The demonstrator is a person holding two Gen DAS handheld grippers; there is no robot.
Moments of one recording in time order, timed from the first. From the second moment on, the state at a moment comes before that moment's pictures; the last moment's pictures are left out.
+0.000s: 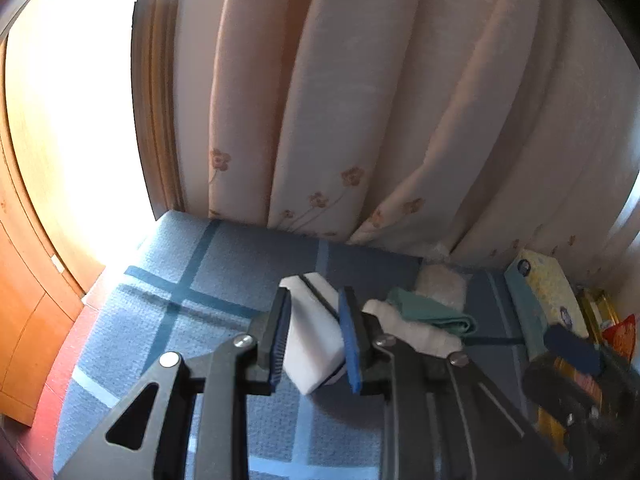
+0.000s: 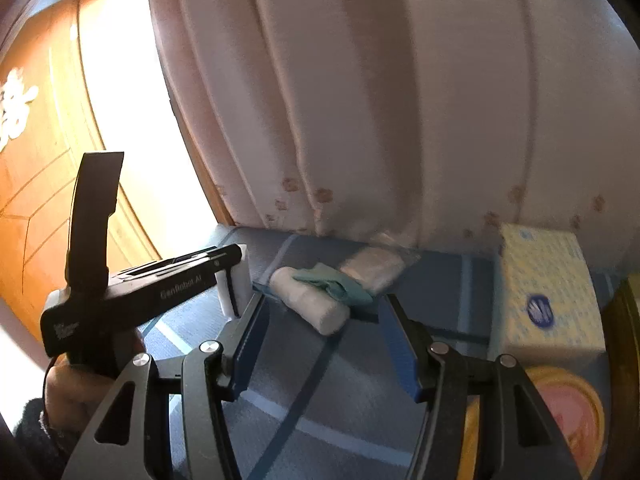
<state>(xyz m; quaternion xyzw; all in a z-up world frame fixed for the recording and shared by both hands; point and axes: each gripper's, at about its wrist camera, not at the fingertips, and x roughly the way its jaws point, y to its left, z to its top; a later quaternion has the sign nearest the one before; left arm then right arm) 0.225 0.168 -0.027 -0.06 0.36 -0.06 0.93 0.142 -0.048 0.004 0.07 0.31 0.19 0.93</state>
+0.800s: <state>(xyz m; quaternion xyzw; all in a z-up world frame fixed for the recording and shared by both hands) 0.206 0.208 -0.034 -0.05 0.41 0.03 0.91 0.167 -0.040 -0.010 0.06 0.35 0.20 0.91</state>
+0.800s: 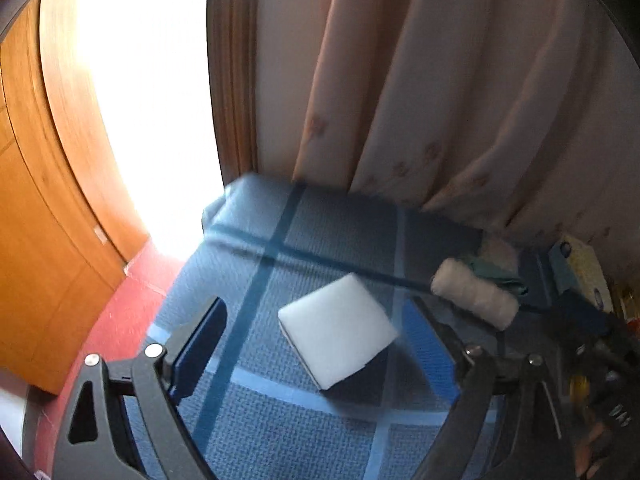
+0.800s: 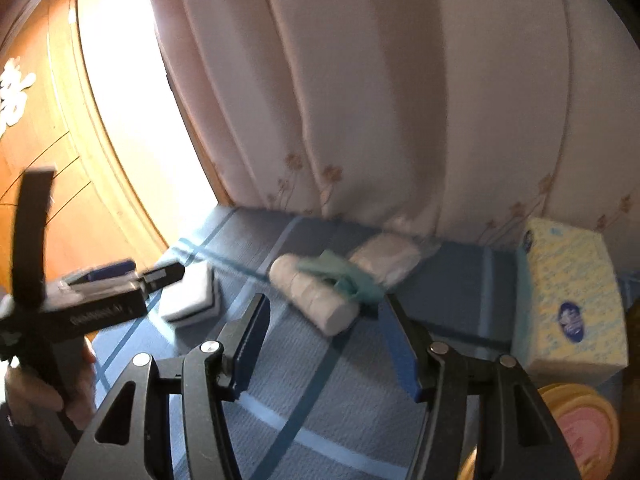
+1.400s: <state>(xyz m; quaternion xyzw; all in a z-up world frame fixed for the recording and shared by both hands) 0.216 0.197 -0.062 -0.08 0.42 -0.02 0.90 0.187 -0.046 -0.027 0.12 0.34 0.21 0.91</state>
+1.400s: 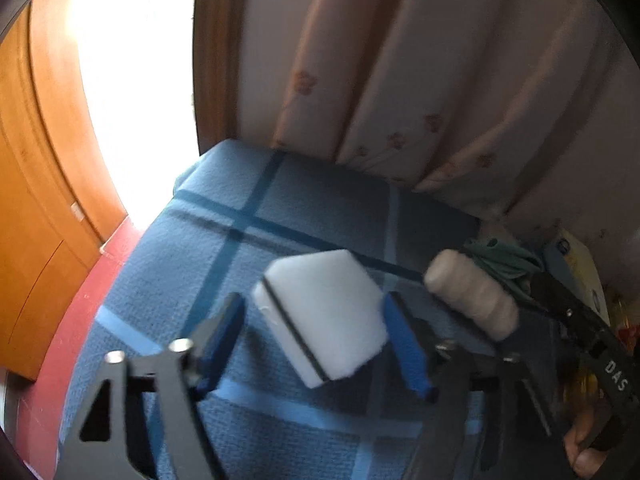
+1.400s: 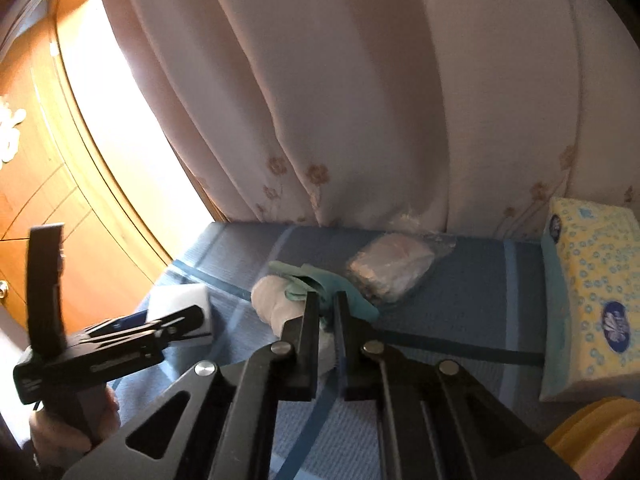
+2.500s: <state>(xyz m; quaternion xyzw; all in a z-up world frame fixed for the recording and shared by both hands) 0.104 0.080 0.013 0.02 0.28 -0.07 0.96 0.008 -0.180 0.027 0.21 0.20 0.14 0.95</state>
